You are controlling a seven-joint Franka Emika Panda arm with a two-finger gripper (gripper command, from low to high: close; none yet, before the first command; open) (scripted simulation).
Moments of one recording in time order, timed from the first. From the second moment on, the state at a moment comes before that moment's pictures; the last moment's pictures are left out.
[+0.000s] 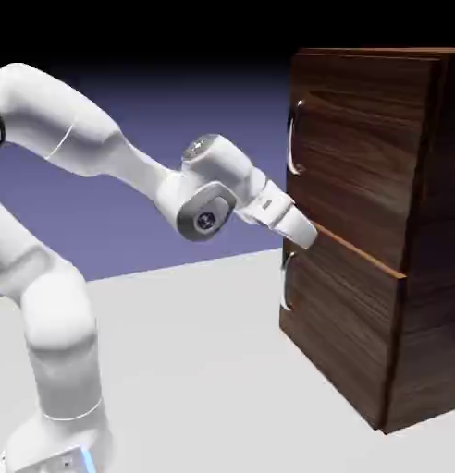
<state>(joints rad) -0.03 -0.60 0.06 -2.79 0.12 3.04 0.68</state>
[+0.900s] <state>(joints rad) -0.49 -0.90 0.62 -2.54 1.29 3.02 0.02</state>
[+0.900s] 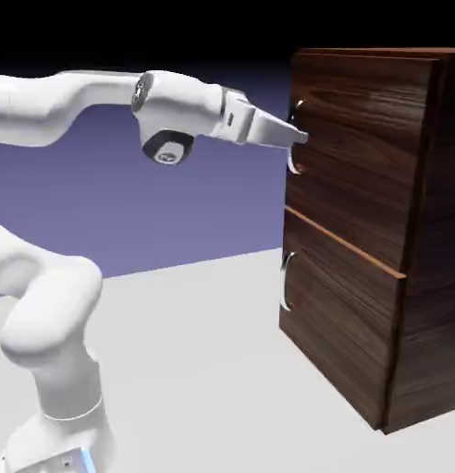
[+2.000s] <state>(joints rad) -1.10 -1.18 1.23 -2.19 2.45 2.96 -0.60</state>
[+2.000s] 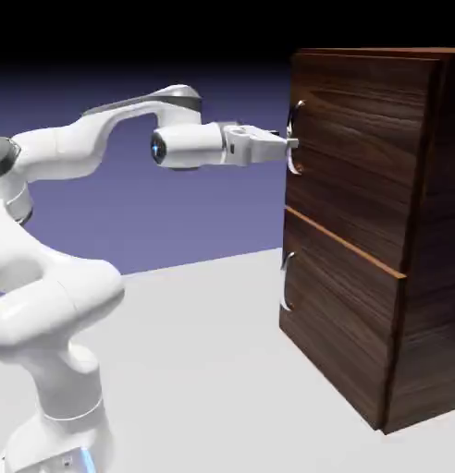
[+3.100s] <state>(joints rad) -0.44 -1.43 0.18 -2.98 1.74 2.05 -0.77</state>
